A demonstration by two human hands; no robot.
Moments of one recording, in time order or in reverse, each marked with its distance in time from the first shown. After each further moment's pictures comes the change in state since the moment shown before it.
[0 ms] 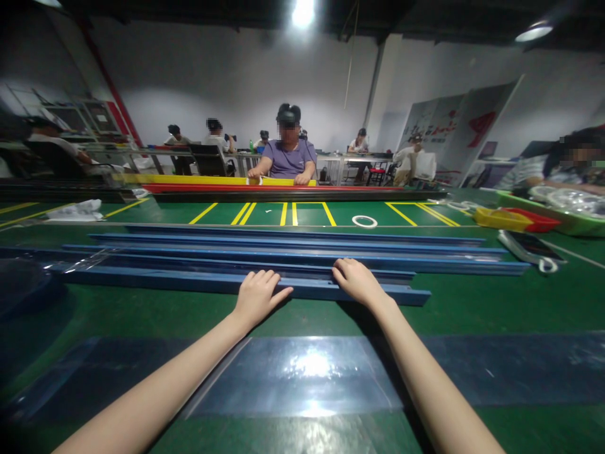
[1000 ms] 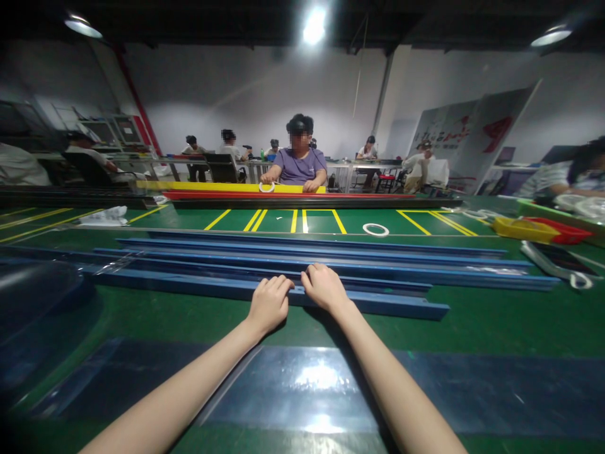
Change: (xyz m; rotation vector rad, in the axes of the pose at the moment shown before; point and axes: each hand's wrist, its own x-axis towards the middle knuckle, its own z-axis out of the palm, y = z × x) left_hand 0.001 -0.002 -0.003 -0.102 -0.076 -0.033; right_hand 0.037 -0.084 0.017 -0.058 0.078 -0.006
